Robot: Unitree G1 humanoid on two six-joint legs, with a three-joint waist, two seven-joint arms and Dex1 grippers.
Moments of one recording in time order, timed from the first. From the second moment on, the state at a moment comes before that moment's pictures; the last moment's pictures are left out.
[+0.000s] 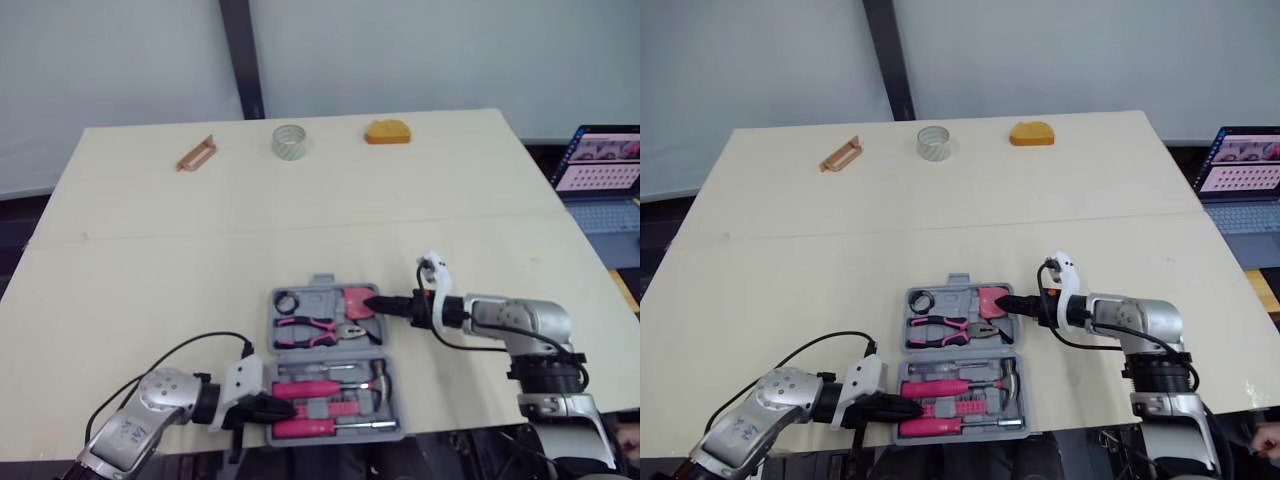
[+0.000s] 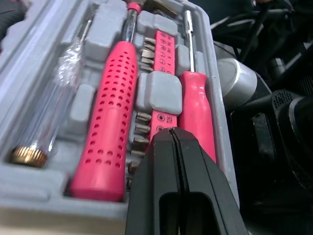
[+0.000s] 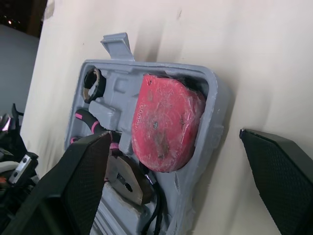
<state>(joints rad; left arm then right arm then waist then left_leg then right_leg) 0.10 0.72 -0.28 -0.23 -0.25 0.24 -1.04 -0.48 -0.42 -0.09 0.16 0.60 1.18 0.74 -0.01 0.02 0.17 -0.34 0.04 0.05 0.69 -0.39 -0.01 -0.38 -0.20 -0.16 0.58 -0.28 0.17</state>
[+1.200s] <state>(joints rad) 0.10 0.69 -0.27 -0.18 -0.26 0.18 -1.04 -0.49 -0.46 -0.04 0.12 0.64 1.09 0.96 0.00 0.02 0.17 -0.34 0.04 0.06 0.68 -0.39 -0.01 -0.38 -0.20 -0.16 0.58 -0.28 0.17</state>
